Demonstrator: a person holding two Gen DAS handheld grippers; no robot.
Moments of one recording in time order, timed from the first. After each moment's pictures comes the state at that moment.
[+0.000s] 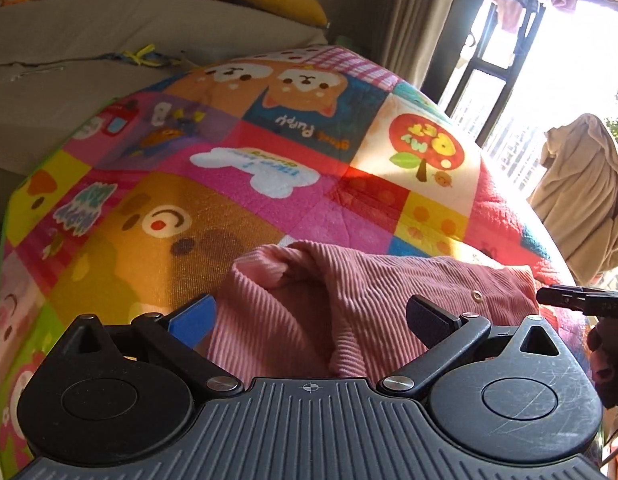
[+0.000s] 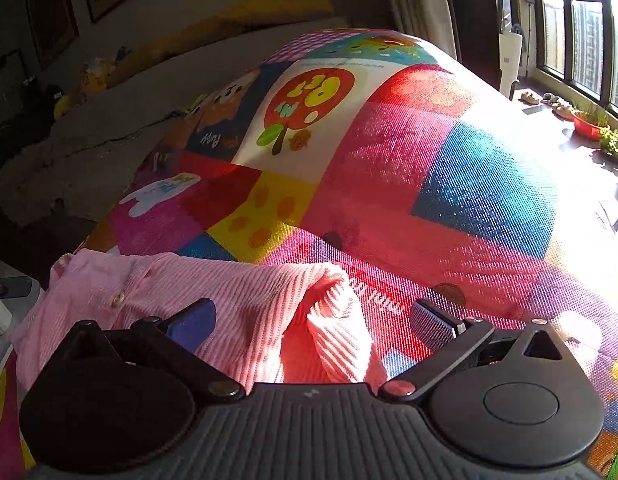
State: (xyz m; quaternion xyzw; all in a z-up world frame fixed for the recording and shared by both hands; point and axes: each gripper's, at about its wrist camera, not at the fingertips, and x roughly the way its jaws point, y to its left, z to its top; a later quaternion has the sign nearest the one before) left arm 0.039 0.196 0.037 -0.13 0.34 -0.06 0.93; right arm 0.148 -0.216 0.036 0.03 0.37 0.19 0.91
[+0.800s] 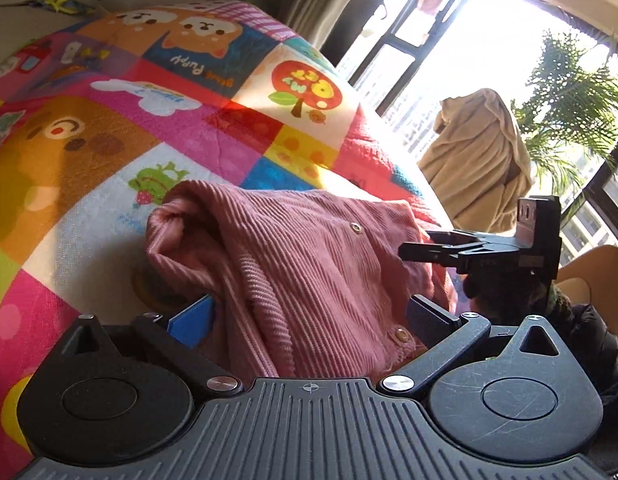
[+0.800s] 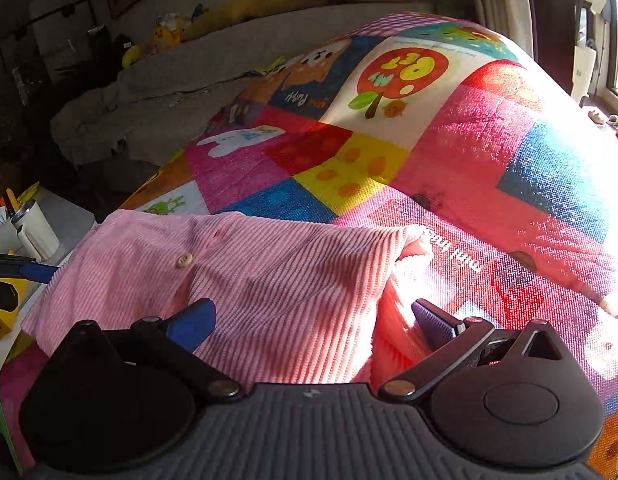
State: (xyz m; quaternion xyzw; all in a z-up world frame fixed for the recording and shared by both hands) left arm -0.044 0.165 0.028 -0.20 0.36 -0.20 0.89; right arm 0.088 -0.201 0.048 -0.05 0.36 0.27 0.89
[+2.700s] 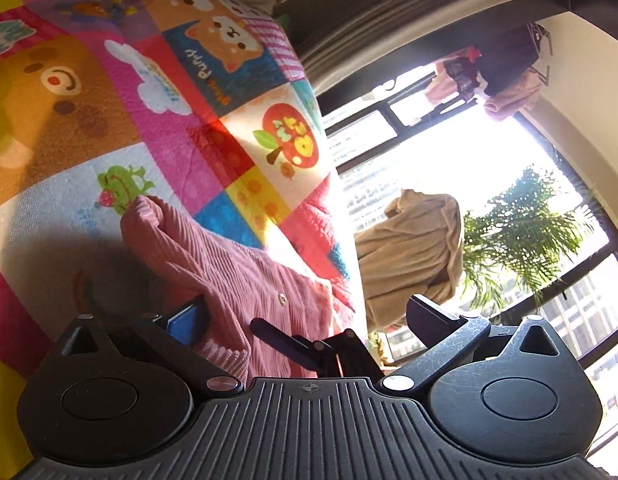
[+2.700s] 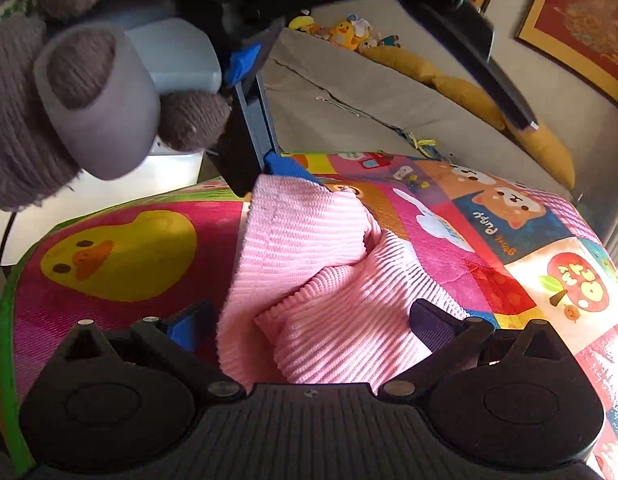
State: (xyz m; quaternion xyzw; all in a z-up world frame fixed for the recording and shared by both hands) left arm -0.020 0.199 0.045 -0.42 0.31 -0.25 0.81; right arm -0.021 -0.001 0.031 -0.29 0.19 0.38 0.86
